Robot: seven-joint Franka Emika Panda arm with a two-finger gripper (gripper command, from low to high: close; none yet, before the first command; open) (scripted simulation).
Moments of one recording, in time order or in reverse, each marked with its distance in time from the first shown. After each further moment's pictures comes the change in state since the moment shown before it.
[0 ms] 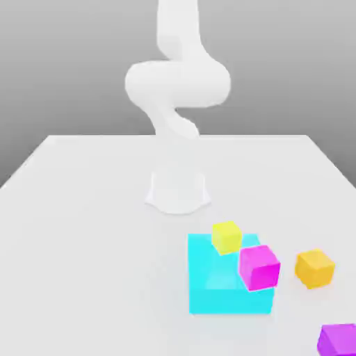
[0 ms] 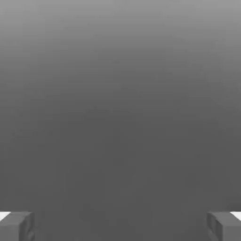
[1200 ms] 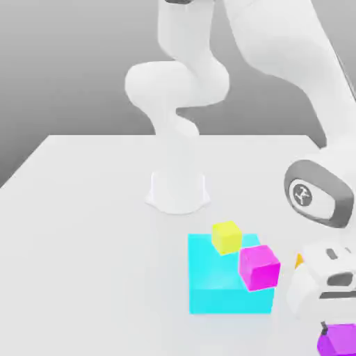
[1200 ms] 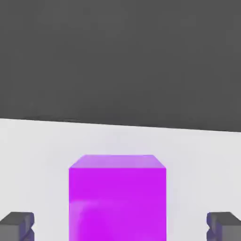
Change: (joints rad) arm 0.220 1.289 0.213 0.165 -0.295 0.353 0.588
